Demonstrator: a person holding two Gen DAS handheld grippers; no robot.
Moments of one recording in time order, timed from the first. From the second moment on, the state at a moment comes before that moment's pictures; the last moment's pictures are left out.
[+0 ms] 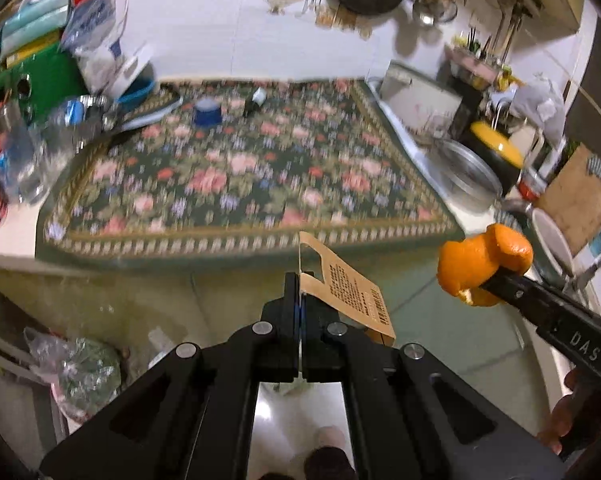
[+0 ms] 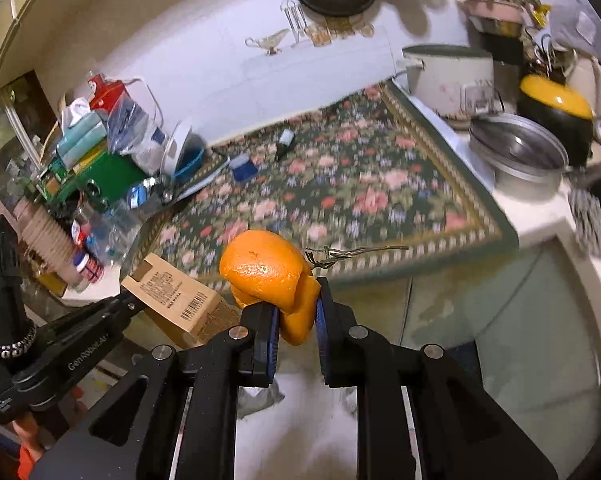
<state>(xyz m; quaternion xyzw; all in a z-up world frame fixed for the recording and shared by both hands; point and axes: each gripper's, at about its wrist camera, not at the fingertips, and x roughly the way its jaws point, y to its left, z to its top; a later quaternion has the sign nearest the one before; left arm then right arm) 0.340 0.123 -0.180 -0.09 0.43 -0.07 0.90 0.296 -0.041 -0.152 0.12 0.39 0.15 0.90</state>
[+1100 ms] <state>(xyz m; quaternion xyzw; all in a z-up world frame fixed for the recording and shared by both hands) 0.370 0.060 -0.687 -0.16 0.63 -0.01 0.76 0.348 -0.070 -0.580 0.09 0.57 0.17 0.80</state>
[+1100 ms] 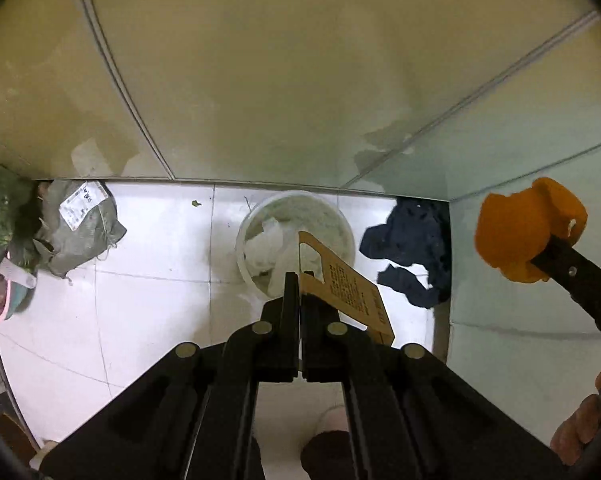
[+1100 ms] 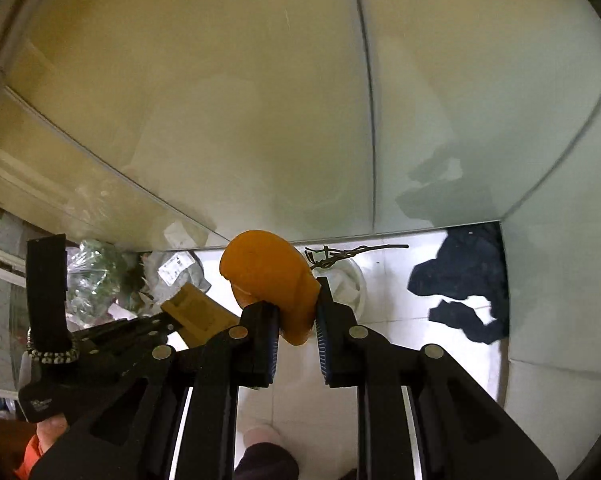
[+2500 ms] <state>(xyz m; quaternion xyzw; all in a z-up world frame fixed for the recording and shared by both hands) 0.324 0.092 -0.184 -0.09 0.43 -0.05 0.90 0.293 -0.070 -0.190 0.05 0.42 0.15 0.90</state>
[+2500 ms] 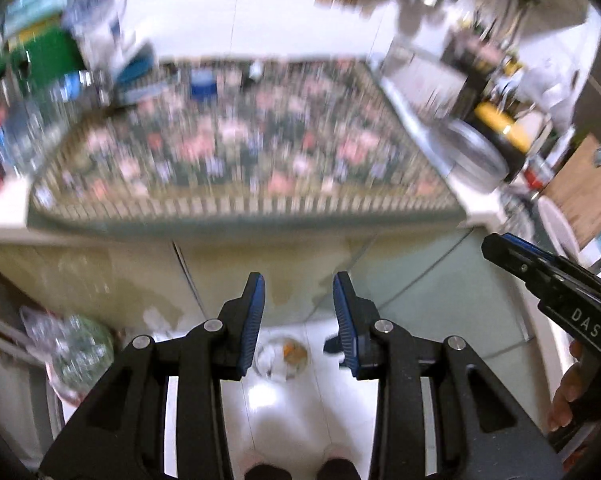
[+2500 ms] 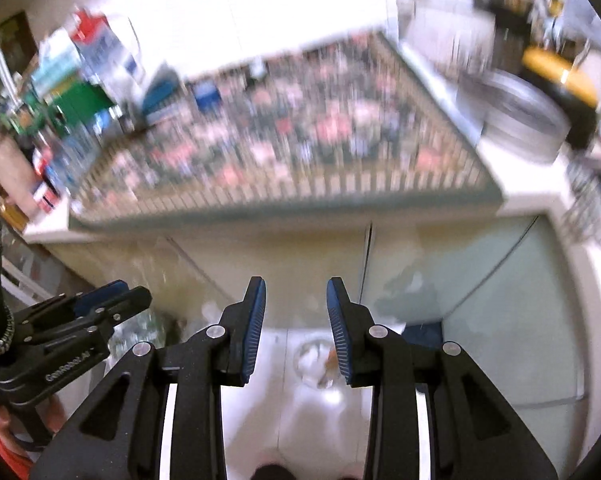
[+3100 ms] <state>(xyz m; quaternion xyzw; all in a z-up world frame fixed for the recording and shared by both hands) 0.312 0.123 -0.052 -0.04 0.29 -0.03 0.96 0.265 -0.044 -0.045 0.04 0.24 0.12 0.96</state>
